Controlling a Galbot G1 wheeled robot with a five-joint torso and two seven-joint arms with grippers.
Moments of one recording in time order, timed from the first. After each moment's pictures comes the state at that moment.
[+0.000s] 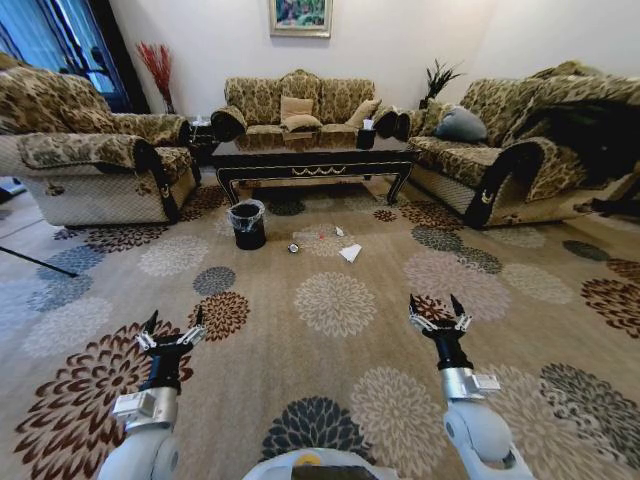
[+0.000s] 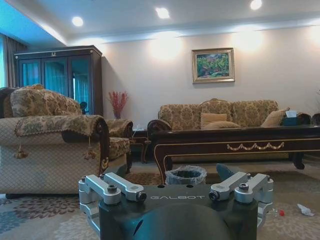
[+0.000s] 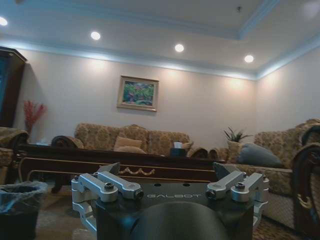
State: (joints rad) left arm 1.75 -1.46 -0.75 -2.28 -0.18 -0.09 -0.09; right arm -1.60 1.26 0.68 2.04 0.26 0.32 0.03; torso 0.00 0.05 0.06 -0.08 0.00
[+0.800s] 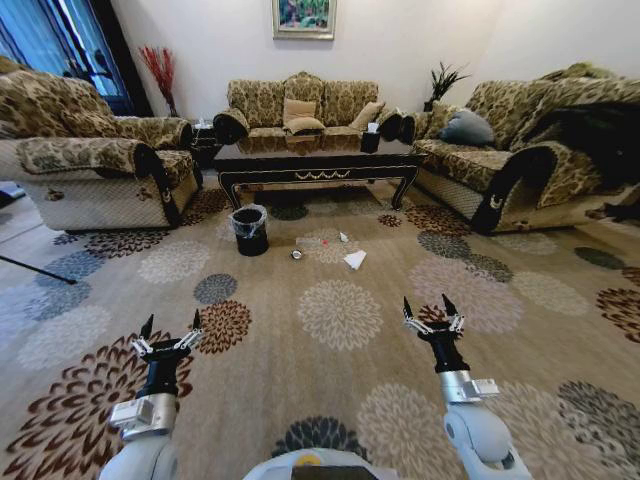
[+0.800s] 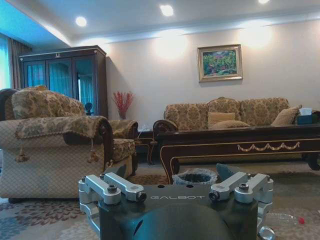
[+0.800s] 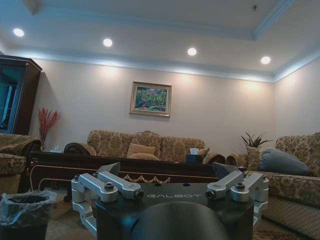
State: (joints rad) left arm 1.78 -1.47 -0.76 -2.29 -0.16 -0.11 -0.10; right arm -1.59 1.27 0.68 2.01 0.27 0.37 -0.02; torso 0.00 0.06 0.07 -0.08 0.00
